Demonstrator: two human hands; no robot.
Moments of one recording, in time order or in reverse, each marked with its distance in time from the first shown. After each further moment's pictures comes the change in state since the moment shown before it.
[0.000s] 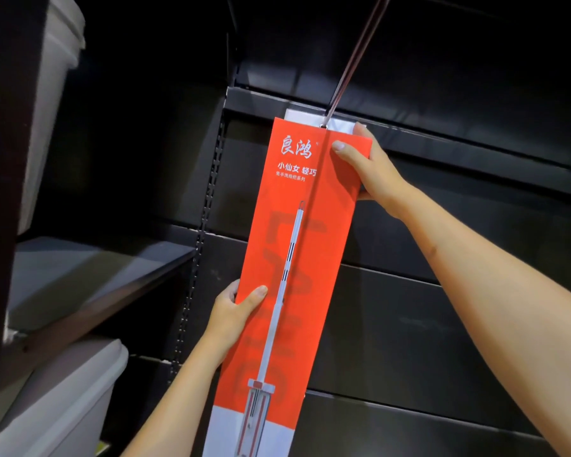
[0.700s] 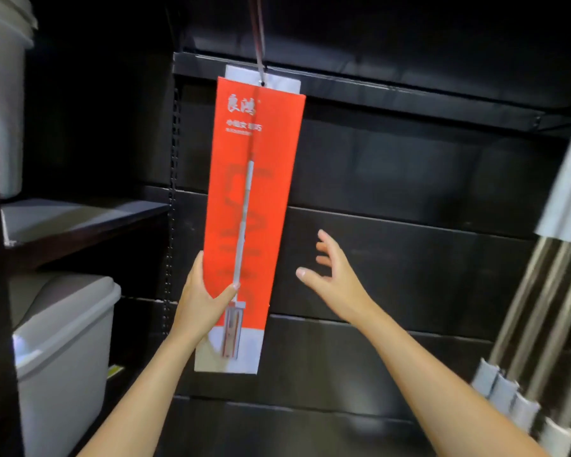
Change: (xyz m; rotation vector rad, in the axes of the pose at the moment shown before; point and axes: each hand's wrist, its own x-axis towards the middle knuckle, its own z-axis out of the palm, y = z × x) left_hand -0.108 -0.019 0.010 0.617 0.117 0.076; right_hand -0.260 0.133 0.022 -0.003 -0.026 0.205
